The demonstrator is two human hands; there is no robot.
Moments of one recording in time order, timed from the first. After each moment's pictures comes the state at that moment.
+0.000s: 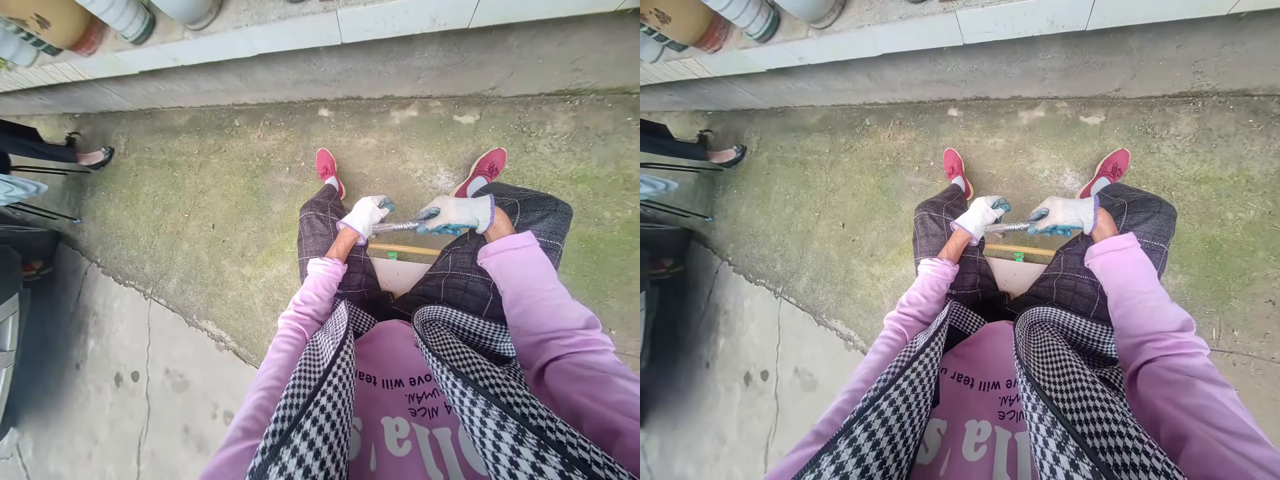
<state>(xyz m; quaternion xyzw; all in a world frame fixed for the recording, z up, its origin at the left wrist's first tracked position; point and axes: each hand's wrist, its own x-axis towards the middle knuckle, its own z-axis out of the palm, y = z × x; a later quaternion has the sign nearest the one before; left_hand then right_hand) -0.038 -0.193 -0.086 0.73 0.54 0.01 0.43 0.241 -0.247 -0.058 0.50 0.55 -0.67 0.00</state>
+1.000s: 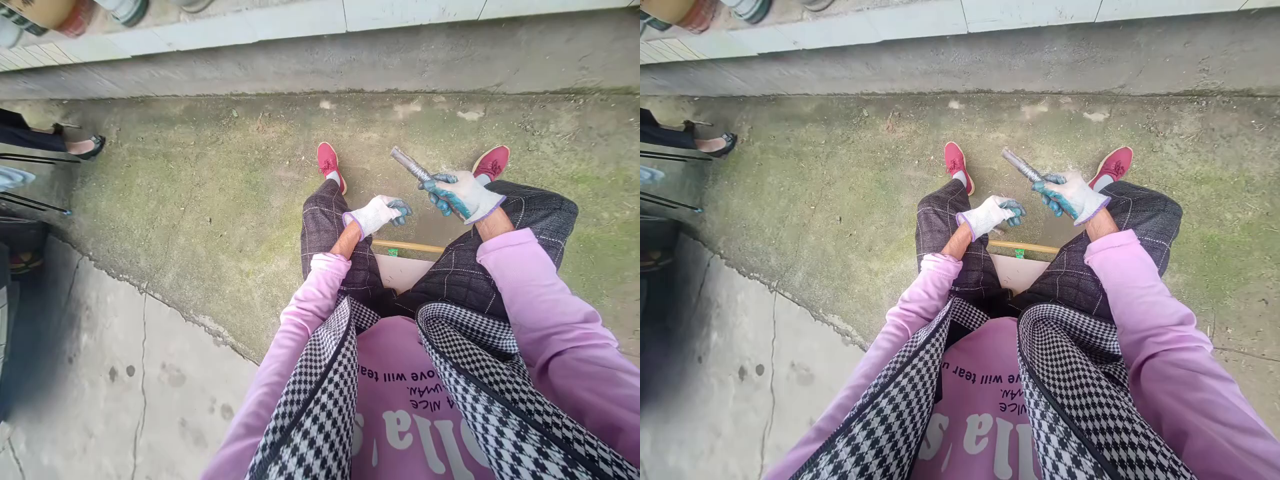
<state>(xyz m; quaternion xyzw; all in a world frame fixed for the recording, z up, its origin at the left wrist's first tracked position) -0.022 -0.205 -0.094 0.54 0.47 0.07 0.70 0.226 -0.240 -0.052 0.66 0.37 -0.60 -0.27</state>
